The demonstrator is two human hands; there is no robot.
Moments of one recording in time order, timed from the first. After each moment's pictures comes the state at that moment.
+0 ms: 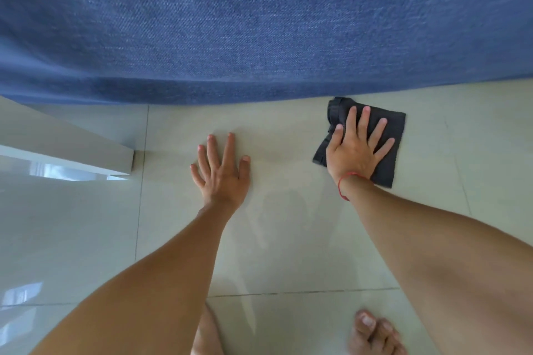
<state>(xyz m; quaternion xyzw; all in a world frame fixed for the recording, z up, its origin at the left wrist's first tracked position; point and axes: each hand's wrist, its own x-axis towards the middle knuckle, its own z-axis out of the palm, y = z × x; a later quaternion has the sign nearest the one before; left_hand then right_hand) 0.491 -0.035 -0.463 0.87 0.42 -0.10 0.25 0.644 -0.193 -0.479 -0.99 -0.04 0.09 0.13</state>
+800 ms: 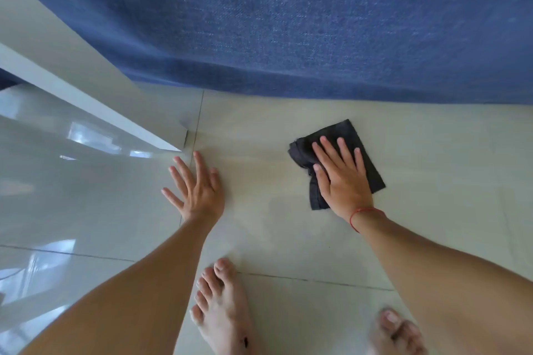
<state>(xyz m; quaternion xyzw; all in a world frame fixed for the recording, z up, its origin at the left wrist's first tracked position) 0.386 0.016 -0.460 0.77 0.58 -0.11 0.23 0.568 -0.177 -0.481 -0.91 -0.39 0.12 0.10</state>
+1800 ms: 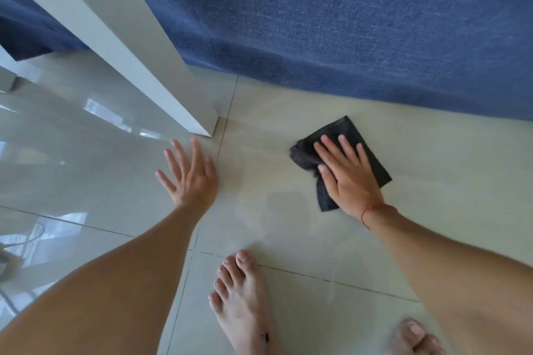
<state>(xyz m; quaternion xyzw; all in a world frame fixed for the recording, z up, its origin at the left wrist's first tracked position) 0.342 0.063 -0.456 0.76 0.59 -0.09 0.24 0.555 -0.140 -0.475 -0.86 -0.49 0.12 0.07</state>
